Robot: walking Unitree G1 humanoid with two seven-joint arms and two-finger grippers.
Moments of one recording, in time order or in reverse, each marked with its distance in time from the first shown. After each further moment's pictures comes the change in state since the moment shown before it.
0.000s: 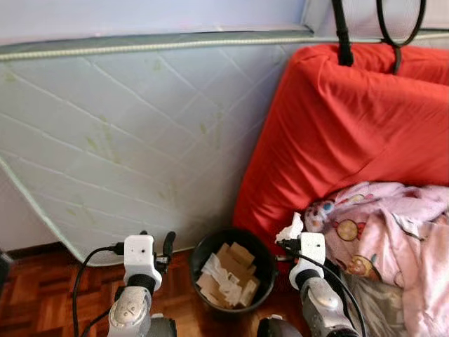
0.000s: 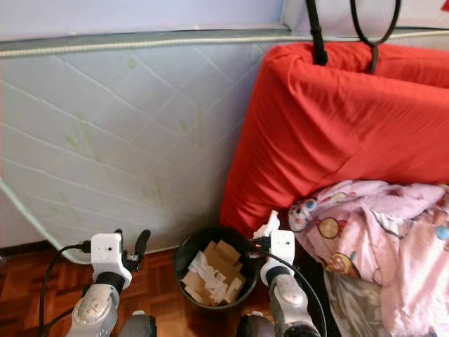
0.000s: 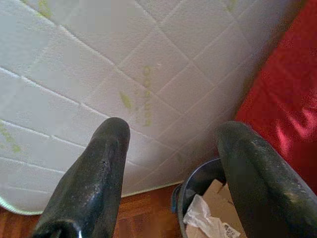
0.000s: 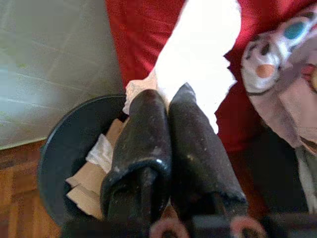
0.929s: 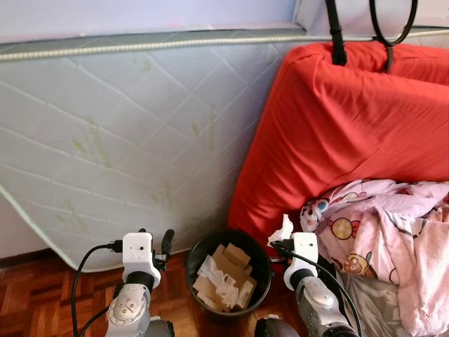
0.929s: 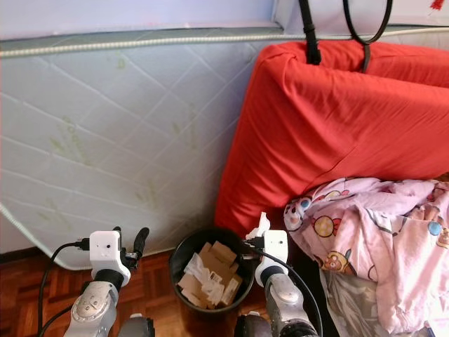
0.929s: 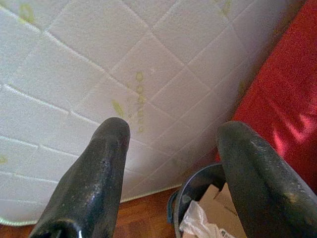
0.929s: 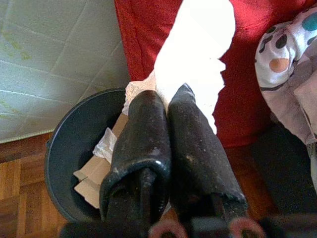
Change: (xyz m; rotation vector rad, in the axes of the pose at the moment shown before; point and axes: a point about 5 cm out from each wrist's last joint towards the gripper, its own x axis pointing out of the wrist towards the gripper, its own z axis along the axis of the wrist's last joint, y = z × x) left arm 0.002 0.001 0.004 -0.003 -0.005 0.003; right arm 0.002 0.009 -0.003 -0.003 0.043 0.061
